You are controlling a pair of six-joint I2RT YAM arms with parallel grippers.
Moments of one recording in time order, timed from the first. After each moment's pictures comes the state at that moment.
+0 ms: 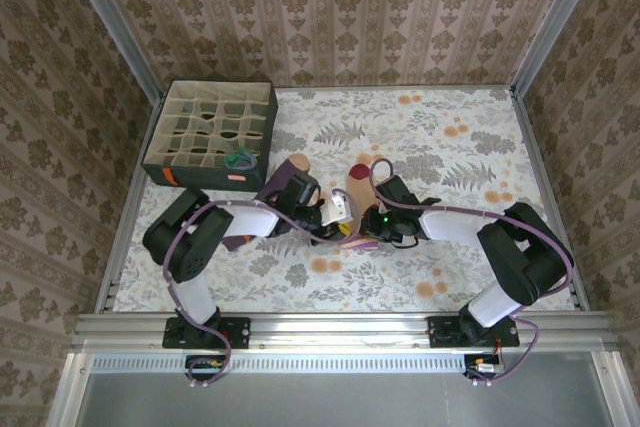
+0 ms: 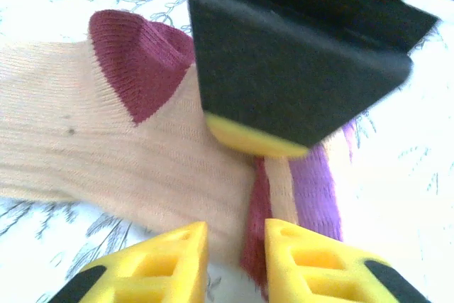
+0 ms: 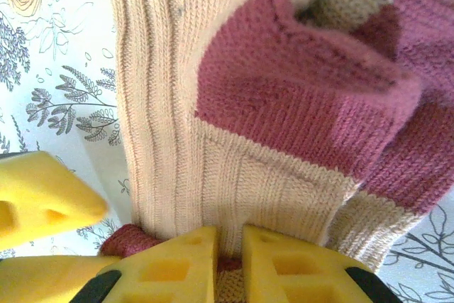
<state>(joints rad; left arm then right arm) -0.75 1.75 0.75 0.19 0.61 0.52 0.55 1.57 0.70 -0.19 -0.25 0.79</state>
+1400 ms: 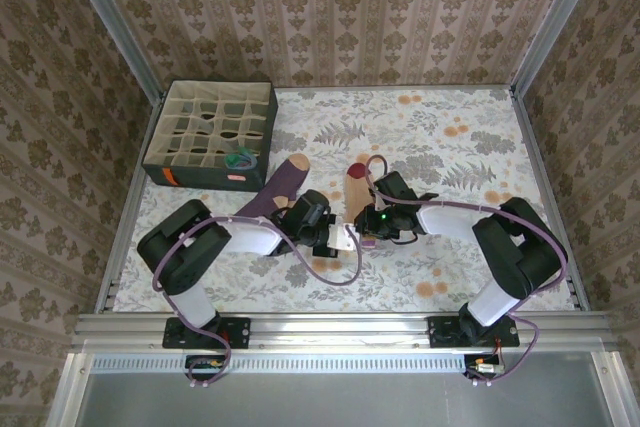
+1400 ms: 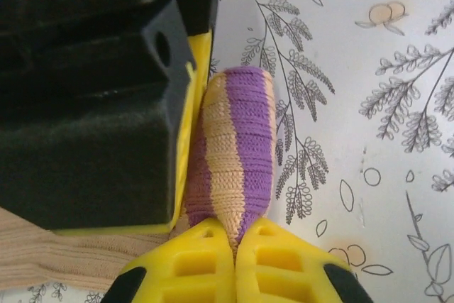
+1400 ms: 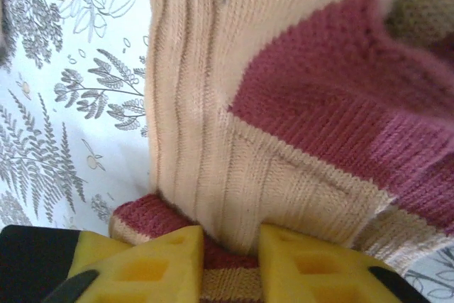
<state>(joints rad) -0.90 1.70 0.71 0.20 0.40 0.84 0.54 1.60 0.74 -0.19 -0.34 0.70</state>
